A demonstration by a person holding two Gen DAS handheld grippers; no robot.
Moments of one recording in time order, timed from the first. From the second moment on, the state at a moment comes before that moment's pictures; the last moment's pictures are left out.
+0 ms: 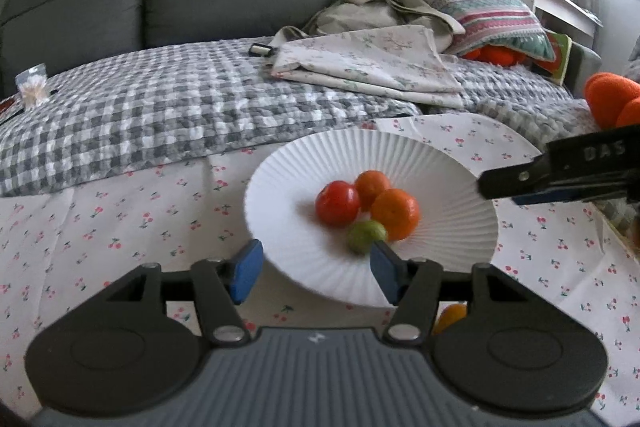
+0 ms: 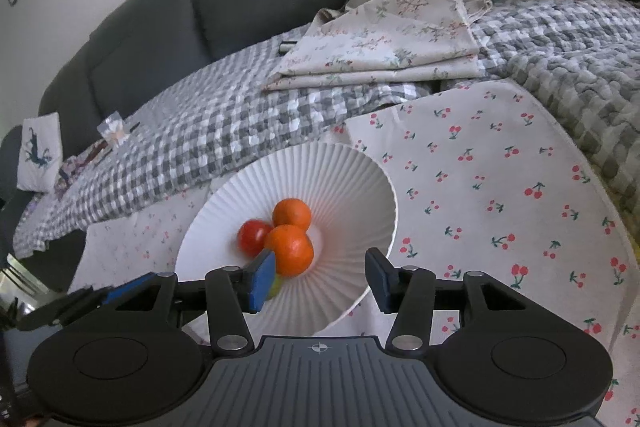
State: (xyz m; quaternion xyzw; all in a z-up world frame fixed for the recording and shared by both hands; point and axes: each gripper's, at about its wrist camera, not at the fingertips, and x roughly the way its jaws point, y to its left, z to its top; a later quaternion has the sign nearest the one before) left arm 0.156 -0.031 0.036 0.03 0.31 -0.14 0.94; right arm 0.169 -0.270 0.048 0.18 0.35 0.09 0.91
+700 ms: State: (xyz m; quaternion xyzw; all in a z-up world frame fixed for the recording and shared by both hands) left arm 0.114 0.006 0.042 0.00 0.34 -0.13 0.93; right arm 0.125 -0.256 0.072 0.16 0.36 0.14 0.91
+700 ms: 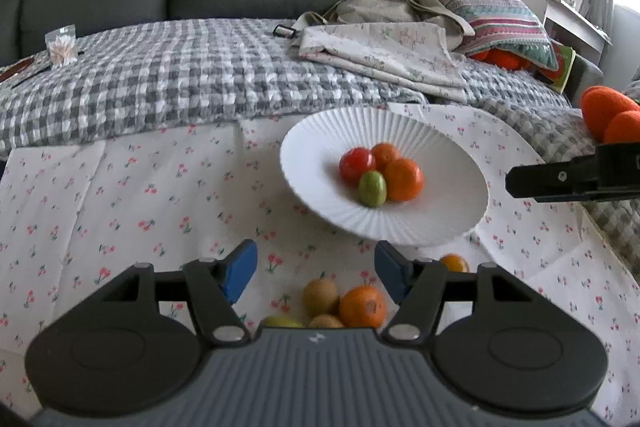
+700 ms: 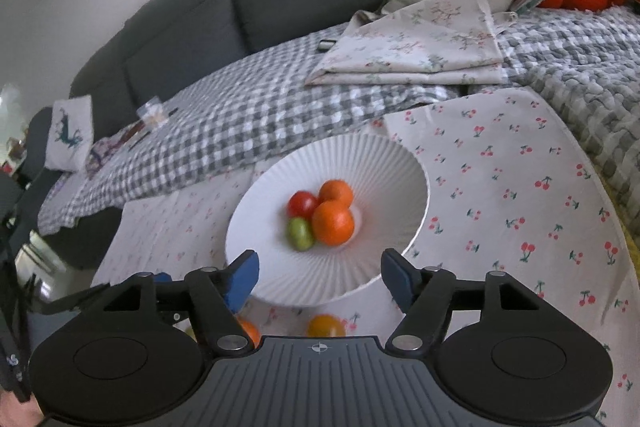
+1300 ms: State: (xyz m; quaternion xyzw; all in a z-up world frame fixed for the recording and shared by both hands) left arm 0.097 0.030 0.012 0.04 0.40 -0.15 0.90; right arm 0.111 -0.240 0.056 0.13 0.40 0.16 0.90
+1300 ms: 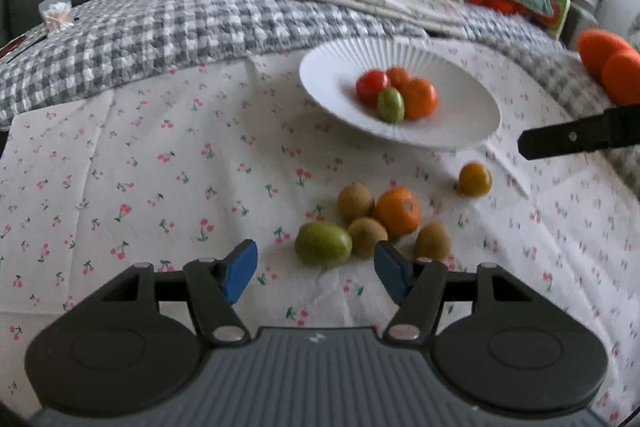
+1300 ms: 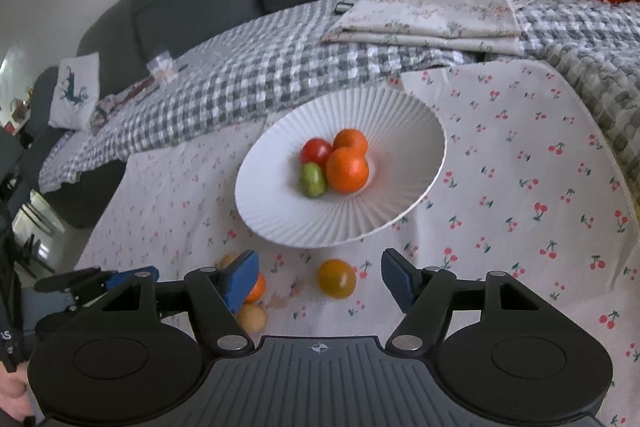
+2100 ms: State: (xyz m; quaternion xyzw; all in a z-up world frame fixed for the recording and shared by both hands) left arm 0.111 0.022 -0.003 0.07 0.39 -0.17 0.90; right arm 0.130 -0.224 0.018 0.10 0.43 0.15 0.88
